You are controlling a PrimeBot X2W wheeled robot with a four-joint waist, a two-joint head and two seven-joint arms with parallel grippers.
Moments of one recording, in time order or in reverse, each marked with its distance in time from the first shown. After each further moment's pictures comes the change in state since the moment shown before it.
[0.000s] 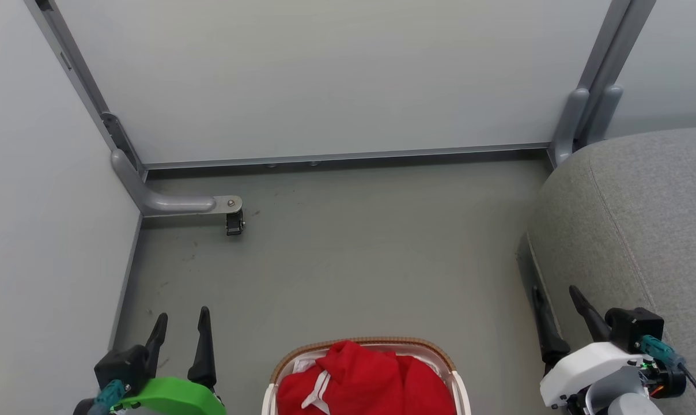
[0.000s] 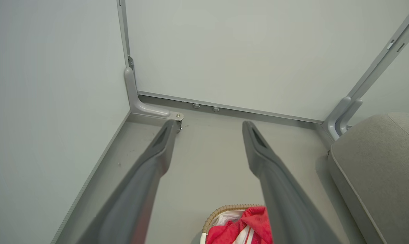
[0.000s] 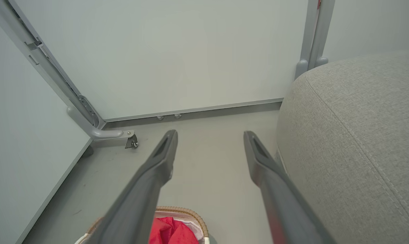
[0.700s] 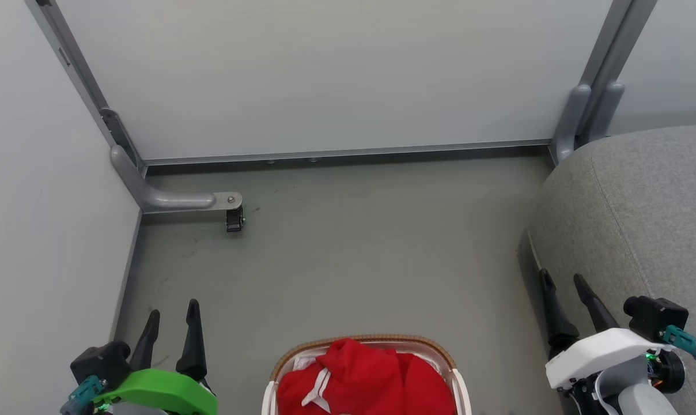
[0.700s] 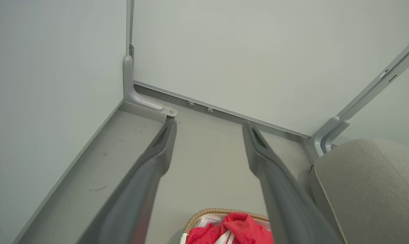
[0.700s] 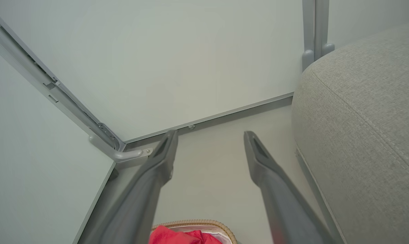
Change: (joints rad) left arm -0.002 0.014 0.004 -0.037 -0.169 0.001 0.046; right arm 0.001 -0.011 0.010 -0.072 0.208 0.000 0.048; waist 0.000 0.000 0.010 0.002
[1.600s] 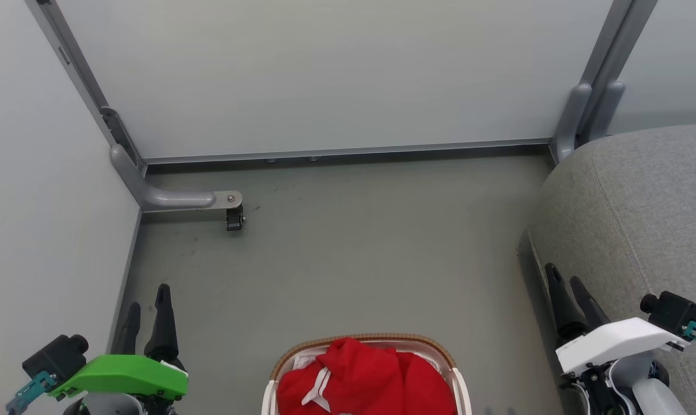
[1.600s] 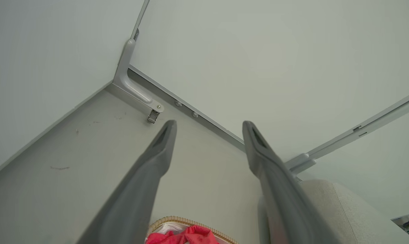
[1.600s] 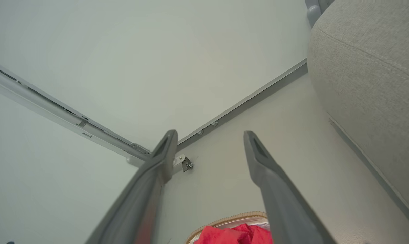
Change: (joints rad) left arm -0.033 0.024 0.042 -0.020 -0.319 0.000 0.072; right arm -0.019 -0.031 0.027 0.004 0.364 0.000 0.072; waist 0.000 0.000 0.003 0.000
